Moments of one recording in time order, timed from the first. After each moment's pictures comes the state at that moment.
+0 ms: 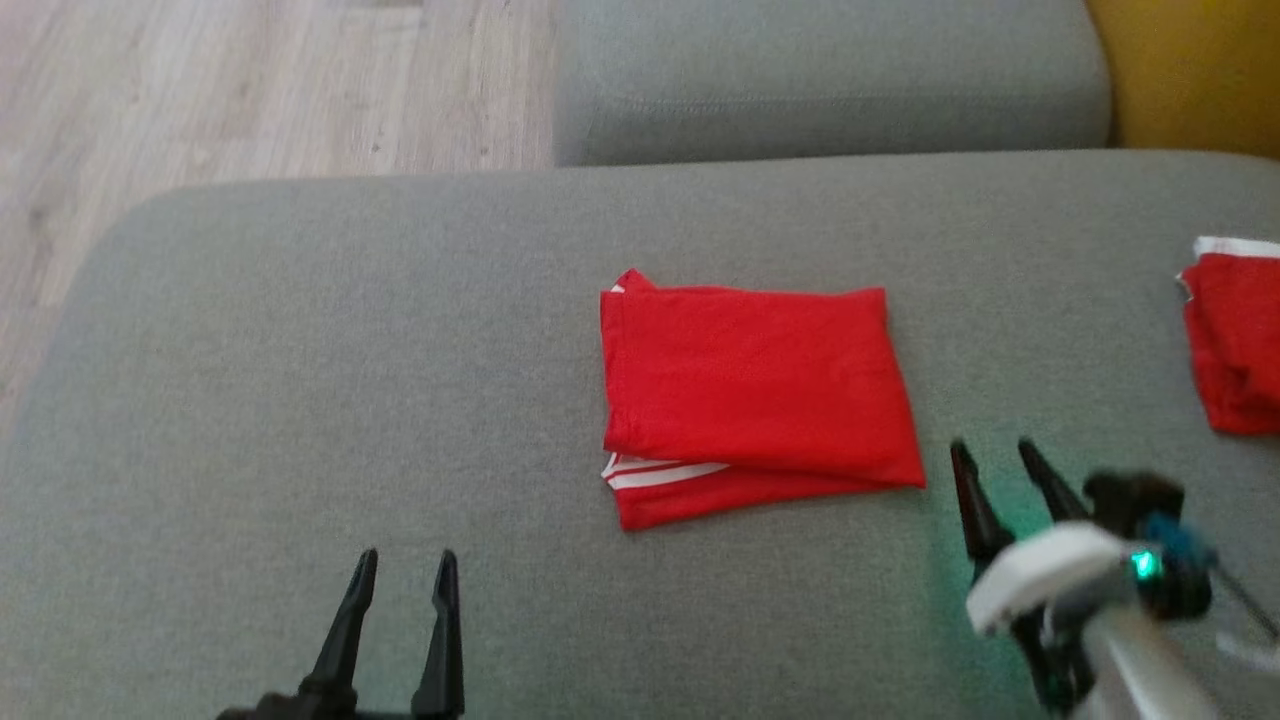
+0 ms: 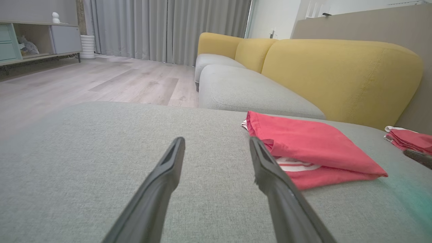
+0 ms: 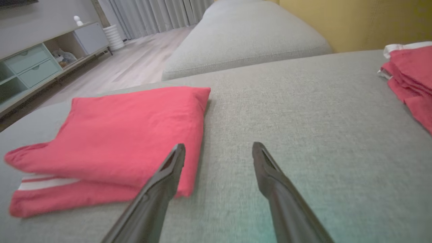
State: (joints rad) left arm 0.20 0.06 -0.19 0.09 -0.20 -0.06 -0.26; right arm -0.19 -0.13 0.13 0.63 0.31 0.13 -0.16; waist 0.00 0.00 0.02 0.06
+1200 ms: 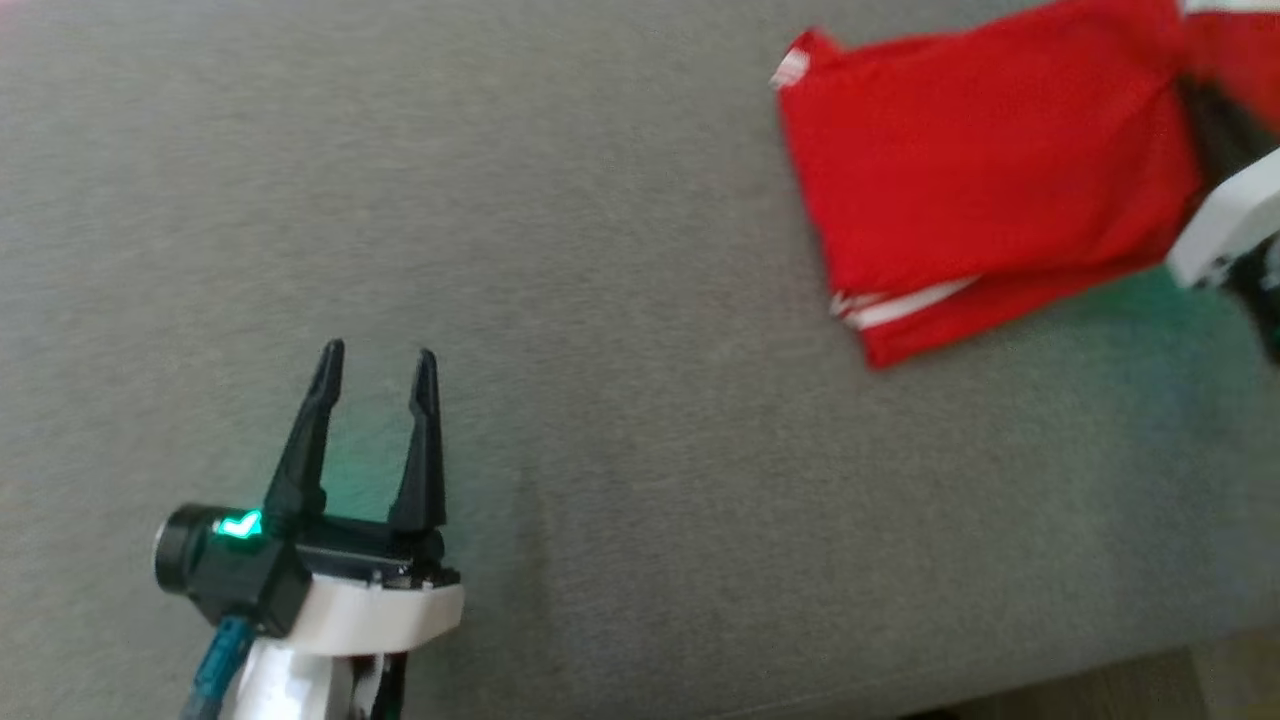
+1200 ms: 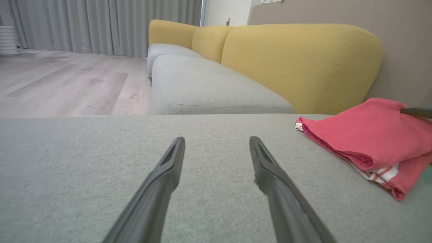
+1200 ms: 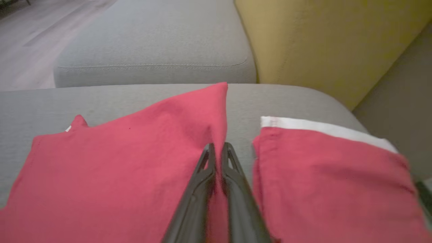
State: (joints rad) left arm -0.06 0.05 -0.15 0.01 -0.14 -0.10 -0.26; right arm -0.78 -0.51 0.41 0.74 0.59 0.13 0.03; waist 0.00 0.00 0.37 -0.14
